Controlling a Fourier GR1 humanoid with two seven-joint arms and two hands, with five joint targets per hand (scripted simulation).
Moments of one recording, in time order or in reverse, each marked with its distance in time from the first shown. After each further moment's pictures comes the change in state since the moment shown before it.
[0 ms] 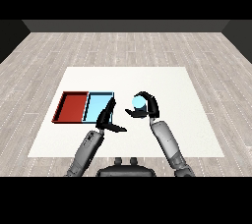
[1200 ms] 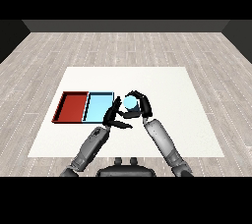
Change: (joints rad) left arm -0.131 0.000 -0.091 0.183 0.150 0.103 -0.031; right arm -0.067 0.026 0.088 0.010 -0.011 -0.026 0.005
